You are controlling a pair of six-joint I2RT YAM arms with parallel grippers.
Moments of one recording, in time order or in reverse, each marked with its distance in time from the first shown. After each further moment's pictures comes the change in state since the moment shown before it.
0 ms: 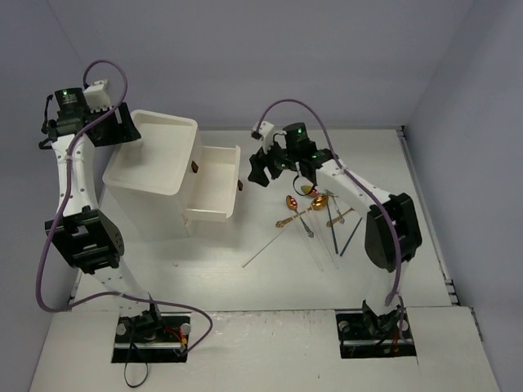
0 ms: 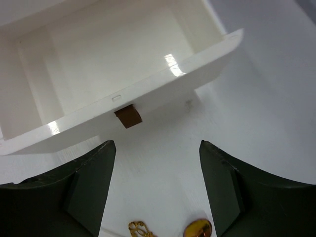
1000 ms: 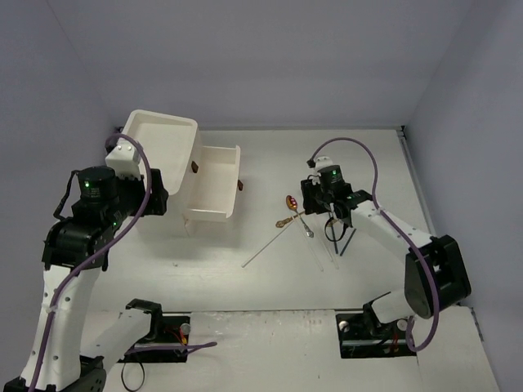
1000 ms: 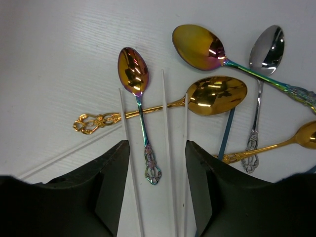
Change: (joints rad) left arm -0.476 -0.939 -0.622 -0.094 -0.434 -0.123; right arm -0.086 -0.419 -0.611 -0.022 0.564 0.383
